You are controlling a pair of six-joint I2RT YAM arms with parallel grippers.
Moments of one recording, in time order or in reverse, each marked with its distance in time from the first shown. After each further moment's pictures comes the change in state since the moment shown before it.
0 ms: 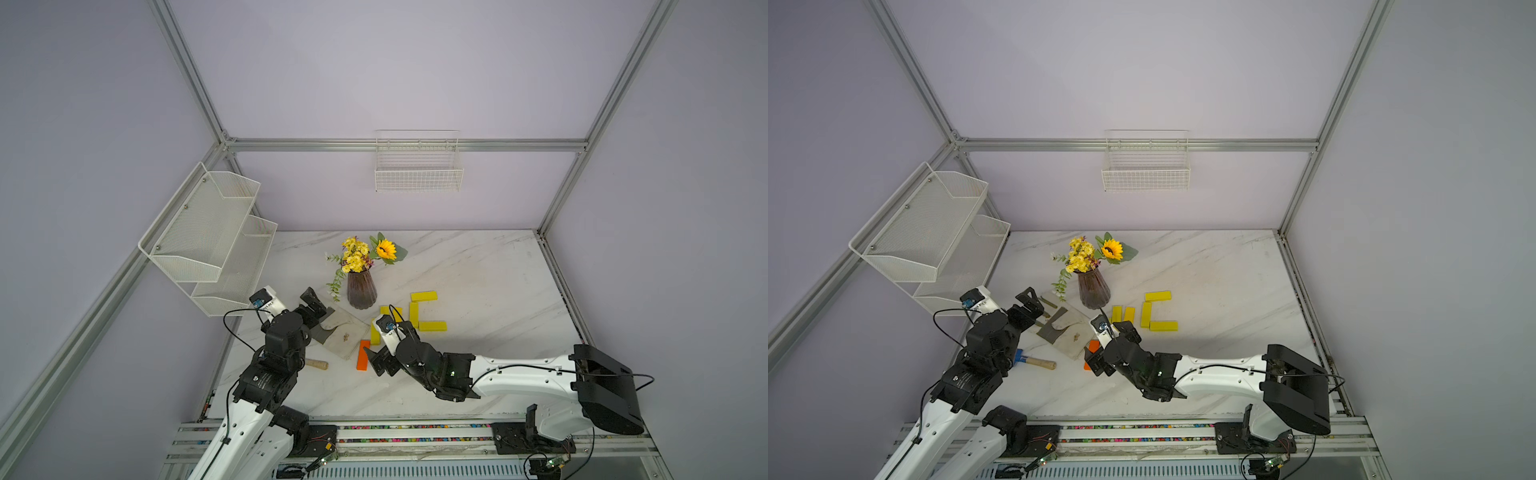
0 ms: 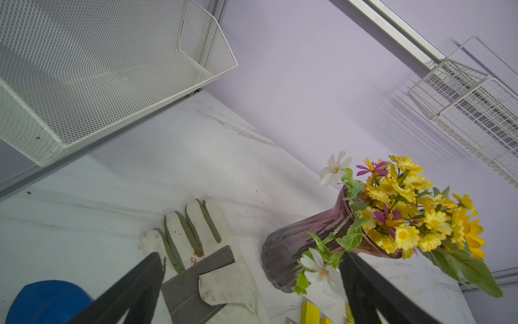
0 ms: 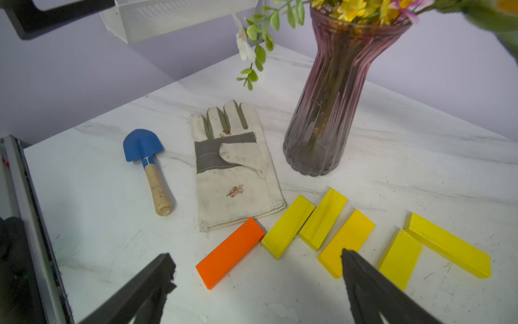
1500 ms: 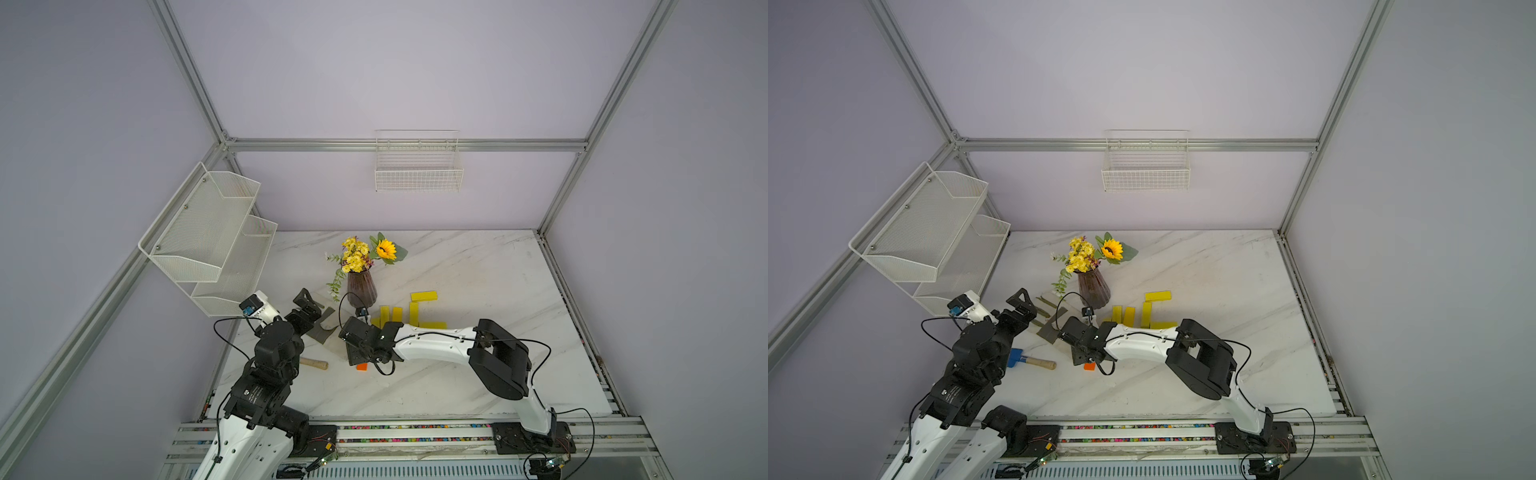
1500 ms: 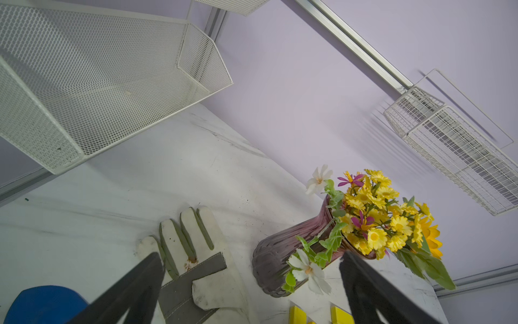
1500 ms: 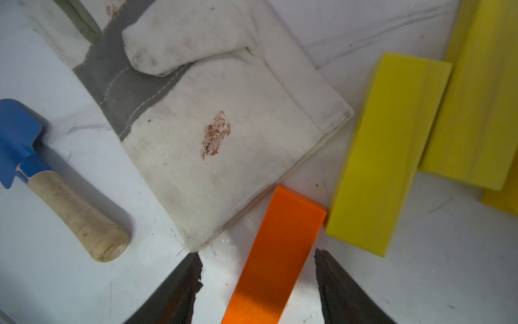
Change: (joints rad) left arm 0.000 -0.097 0.000 -0.023 0.002 -0.003; right arm -0.093 0.631 0.702 -0.715 -0.323 0.610
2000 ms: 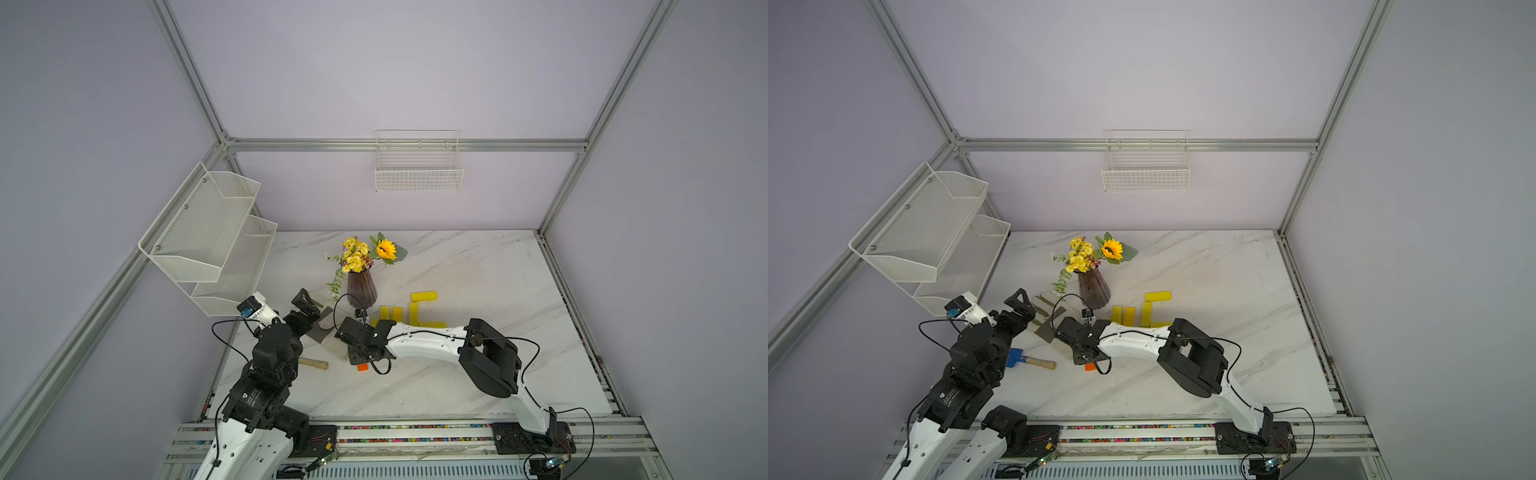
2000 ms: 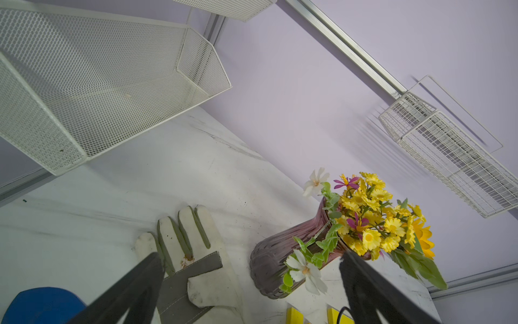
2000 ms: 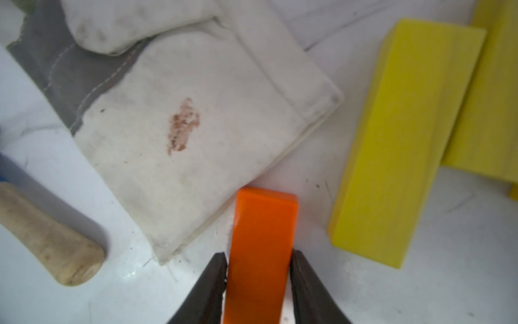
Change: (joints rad) left arm 0.000 -0.019 -0.003 0.001 0.000 -0.001; right arm 0.000 0.065 0.091 -0.098 -0.008 0.024
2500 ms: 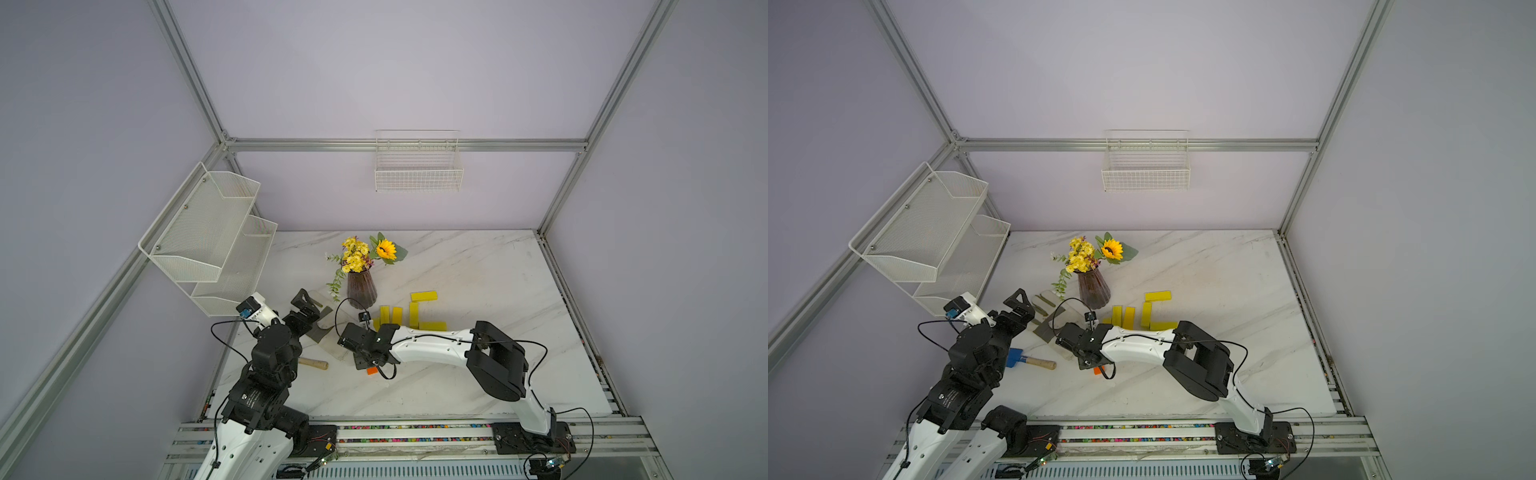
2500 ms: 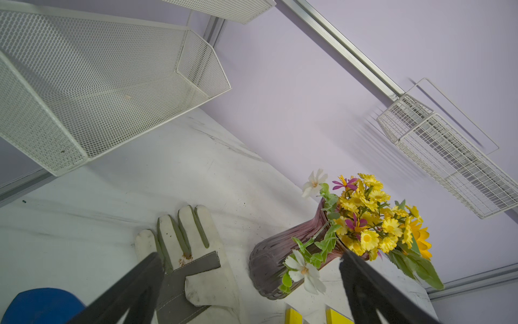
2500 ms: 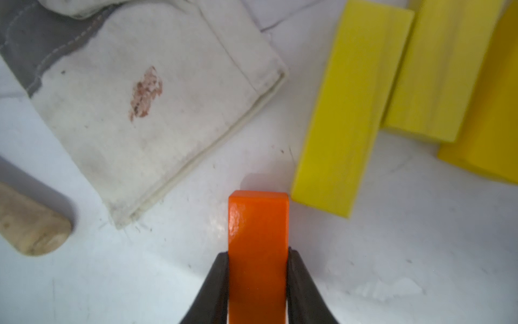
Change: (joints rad) left arm 0.000 -0.006 -0.001 -0.001 0.000 0.000; right arm 0.042 -0.095 -0.087 -0.058 0.083 -0.011
